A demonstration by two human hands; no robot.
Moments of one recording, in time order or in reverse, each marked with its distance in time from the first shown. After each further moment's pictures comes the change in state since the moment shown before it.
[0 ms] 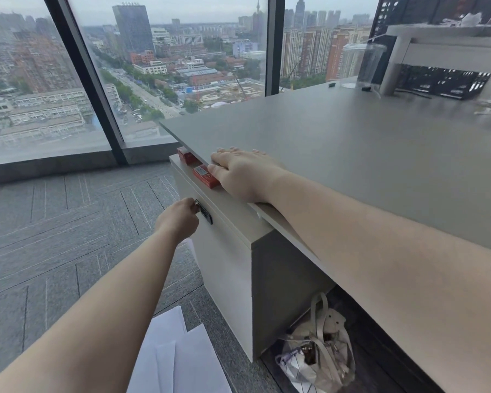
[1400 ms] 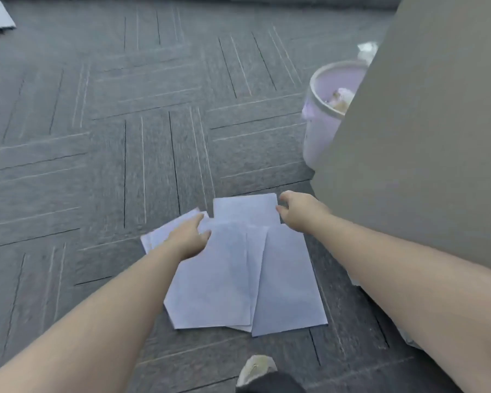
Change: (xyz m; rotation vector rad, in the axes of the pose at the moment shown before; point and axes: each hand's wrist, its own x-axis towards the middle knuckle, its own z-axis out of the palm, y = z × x) left_hand -0.141 -0.377 0.196 -0.113 -0.550 -0.557; right_hand 0.114 -0.074 0.449 0.041 -0.564 0.164
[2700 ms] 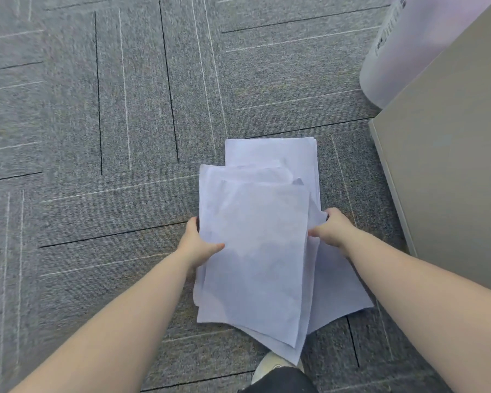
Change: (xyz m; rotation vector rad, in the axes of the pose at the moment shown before) left_hand 0.090 -0.104 0.155 -0.662 -0.110 -0.353; right_hand 0.117 0.062 0.205 0.536 -0.189 0.460
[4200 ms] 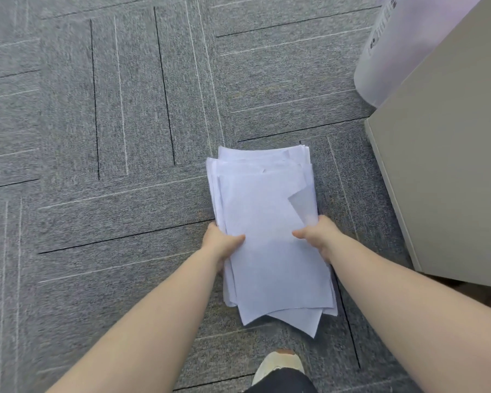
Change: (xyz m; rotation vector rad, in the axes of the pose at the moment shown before) left_hand -0.010 0.035 0.048 -0.187 0.032 -0.063; right_hand -0.005 -0.003 0.028 0.409 -0.027 0.072
